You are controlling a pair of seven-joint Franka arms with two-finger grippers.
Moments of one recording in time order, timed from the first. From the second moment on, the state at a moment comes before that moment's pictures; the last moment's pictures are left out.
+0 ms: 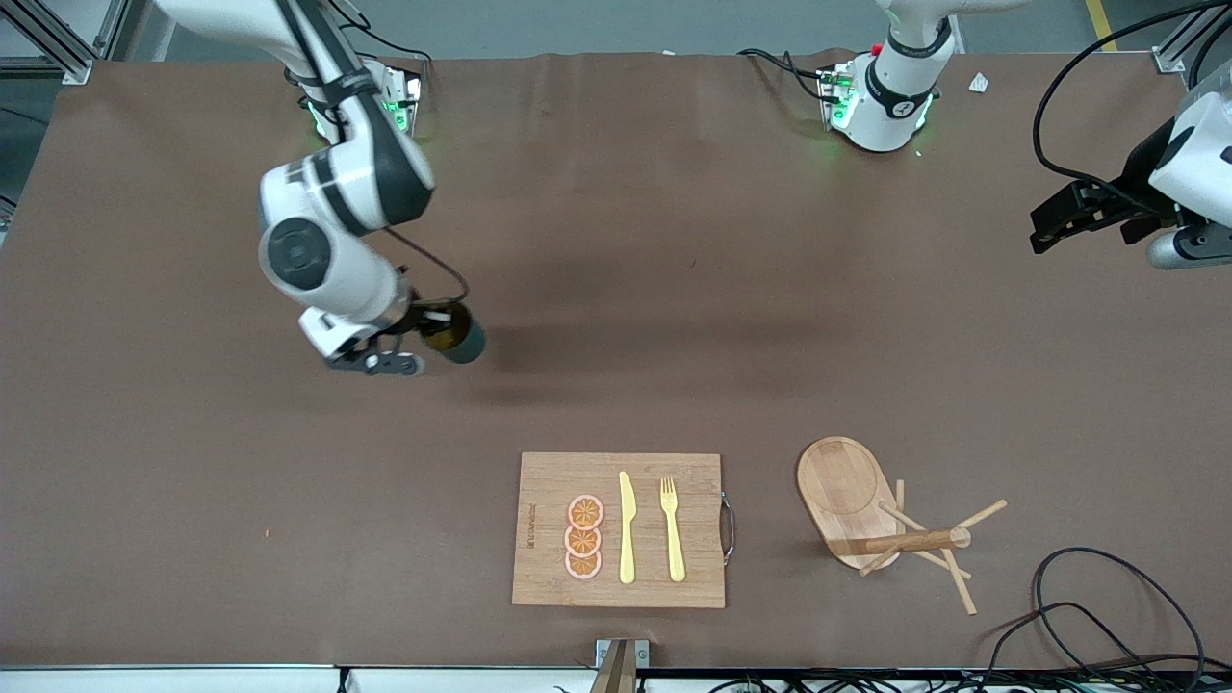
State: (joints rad) left arm 0.01 0.01 -0.13 -1.49 0.03 1.48 -0.19; right arm 0.52 0.25 -0.05 -1.95 0.12 2.07 0.59
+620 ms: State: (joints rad) left arm 0.01 0.00 -0.13 -1.49 0.03 1.48 -0.19; right arm 0.77 0.43 -0.05 -1.81 0.12 2.21 1.06
